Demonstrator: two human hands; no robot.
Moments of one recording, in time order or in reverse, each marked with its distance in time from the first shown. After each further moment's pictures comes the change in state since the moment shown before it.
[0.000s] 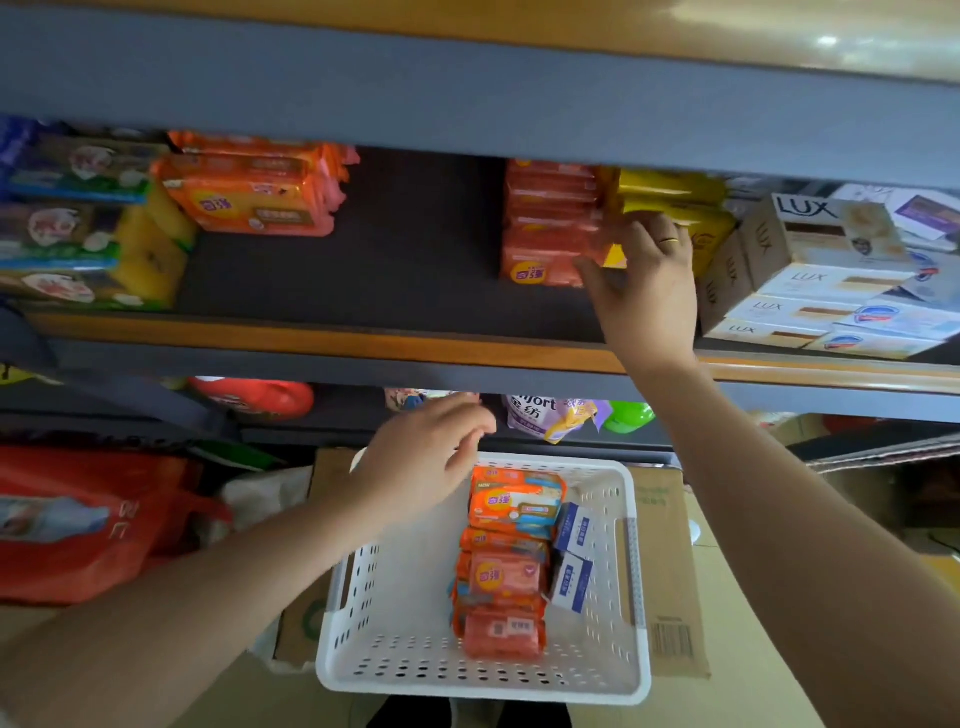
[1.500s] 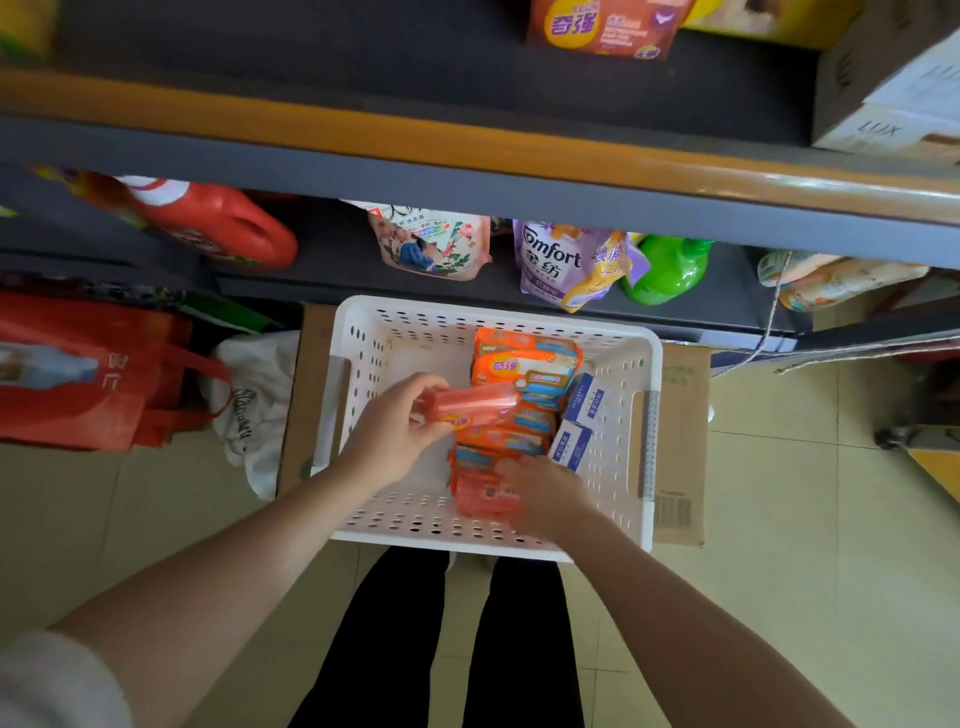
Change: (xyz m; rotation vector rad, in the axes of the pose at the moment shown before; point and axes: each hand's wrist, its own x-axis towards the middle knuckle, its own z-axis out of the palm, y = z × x) left_hand -0.097 -0.020 0.104 -0.395 -0.194 -0.699; right_hand -0.302 0.032 0.080 -0.115 -1.376 0.058
